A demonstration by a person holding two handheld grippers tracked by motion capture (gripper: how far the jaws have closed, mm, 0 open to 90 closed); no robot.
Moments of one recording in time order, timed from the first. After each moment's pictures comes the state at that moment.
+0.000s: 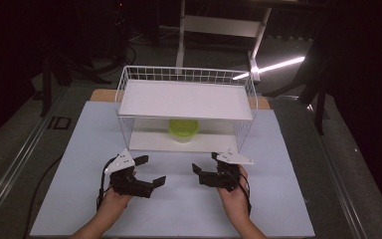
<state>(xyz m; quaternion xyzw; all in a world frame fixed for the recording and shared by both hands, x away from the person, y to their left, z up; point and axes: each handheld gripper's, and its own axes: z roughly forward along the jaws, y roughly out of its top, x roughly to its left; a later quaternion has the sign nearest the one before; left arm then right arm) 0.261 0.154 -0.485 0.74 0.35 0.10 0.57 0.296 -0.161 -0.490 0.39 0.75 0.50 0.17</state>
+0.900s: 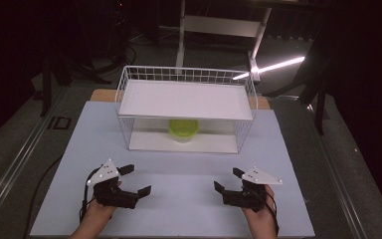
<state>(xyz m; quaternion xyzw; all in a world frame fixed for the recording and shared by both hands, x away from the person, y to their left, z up) 0.234 0.187 -0.496 0.74 0.36 0.11 0.56 0.248 -0.222 -0.488 0.39 0.76 0.48 0.17</state>
